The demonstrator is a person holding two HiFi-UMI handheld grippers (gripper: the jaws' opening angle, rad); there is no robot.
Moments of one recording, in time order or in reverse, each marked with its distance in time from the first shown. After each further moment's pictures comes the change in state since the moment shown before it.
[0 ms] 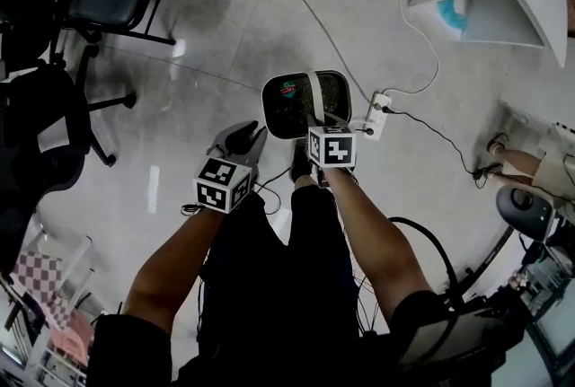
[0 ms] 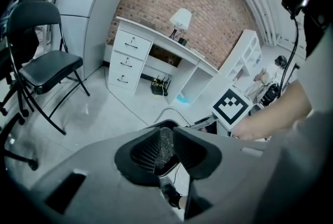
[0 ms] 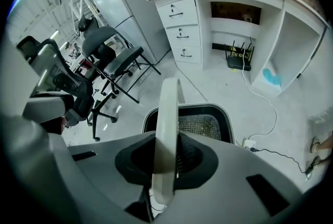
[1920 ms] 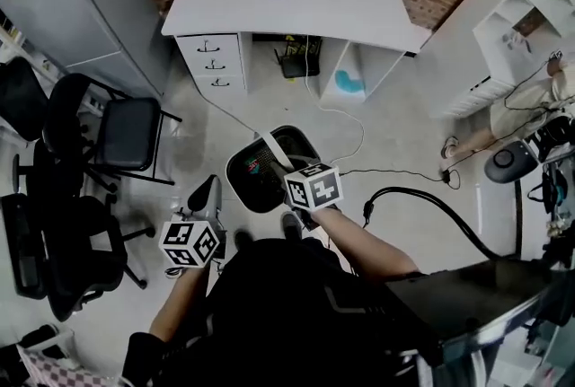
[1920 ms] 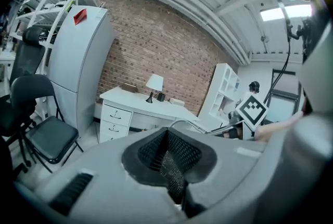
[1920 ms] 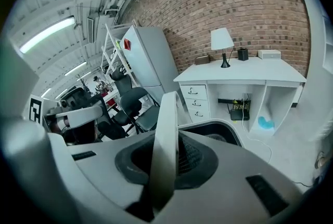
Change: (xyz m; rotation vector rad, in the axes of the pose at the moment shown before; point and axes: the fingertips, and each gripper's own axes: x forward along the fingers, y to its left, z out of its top) left arm -0.261 -0.149 0.232 0.172 -0.445 -0.053; right arm -0.383 0.112 0.139 -0.036 -0.477 0.103
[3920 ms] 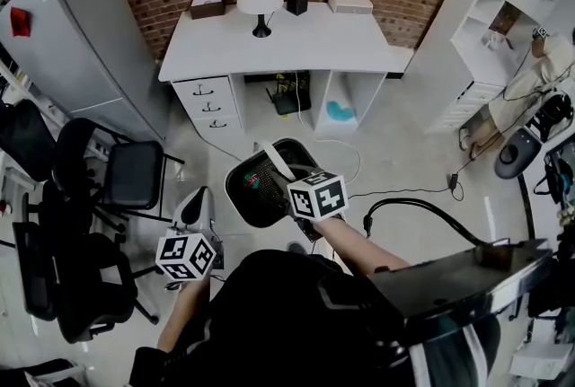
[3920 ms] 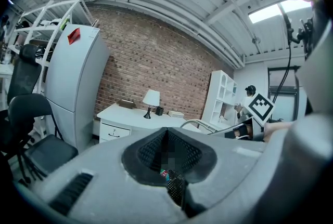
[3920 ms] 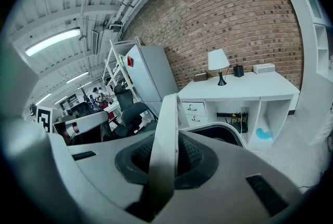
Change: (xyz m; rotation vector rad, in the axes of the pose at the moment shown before) left arm -0.011 -0.029 0.063 0.081 -0.133 0.004; right arm -0.070 0.003 0.056 0.006 -0.154 -0.009
